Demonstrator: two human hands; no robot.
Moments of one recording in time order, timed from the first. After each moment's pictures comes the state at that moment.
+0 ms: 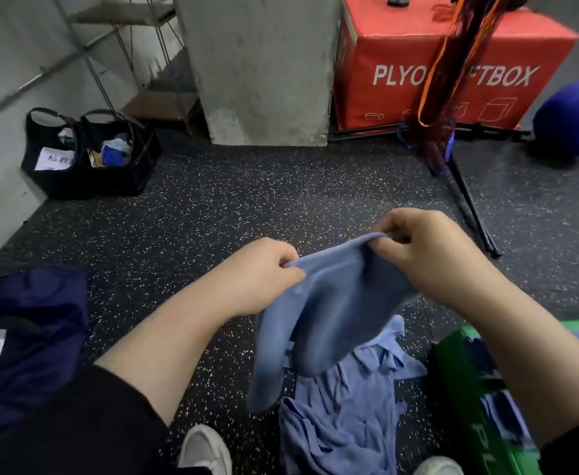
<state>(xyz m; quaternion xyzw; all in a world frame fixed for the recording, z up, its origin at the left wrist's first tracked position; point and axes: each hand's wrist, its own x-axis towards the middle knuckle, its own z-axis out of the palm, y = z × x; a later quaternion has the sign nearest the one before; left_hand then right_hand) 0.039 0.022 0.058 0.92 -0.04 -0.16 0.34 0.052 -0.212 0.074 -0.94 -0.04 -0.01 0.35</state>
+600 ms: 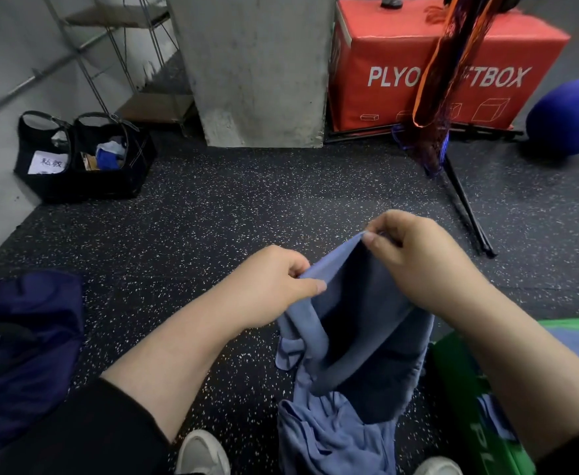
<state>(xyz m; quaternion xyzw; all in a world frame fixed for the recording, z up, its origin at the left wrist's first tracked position) 0.033 0.009 0.056 0.89 -0.06 -0.17 0.41 0.048 -0.206 0.069 -0.93 -0.05 -0.02 0.36</state>
